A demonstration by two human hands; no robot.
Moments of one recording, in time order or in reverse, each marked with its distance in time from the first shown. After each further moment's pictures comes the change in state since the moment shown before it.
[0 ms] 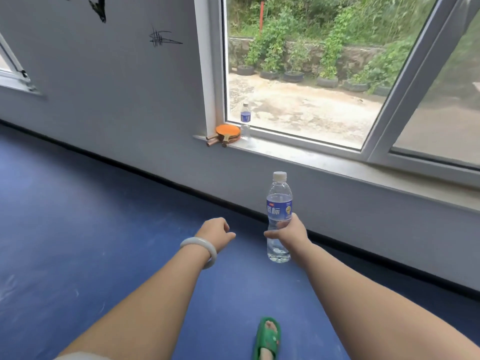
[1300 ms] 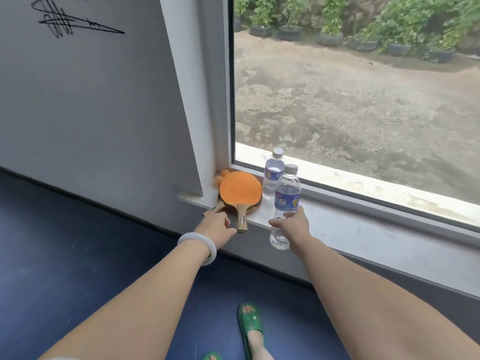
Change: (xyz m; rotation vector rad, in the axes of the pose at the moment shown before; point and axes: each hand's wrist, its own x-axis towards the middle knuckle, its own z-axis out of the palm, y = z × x) left_hand 0.672 0.029 -0.201 0.089 -0.182 0.015; right_hand 0.646 -0.202 0.193 0.093 0.143 0.198
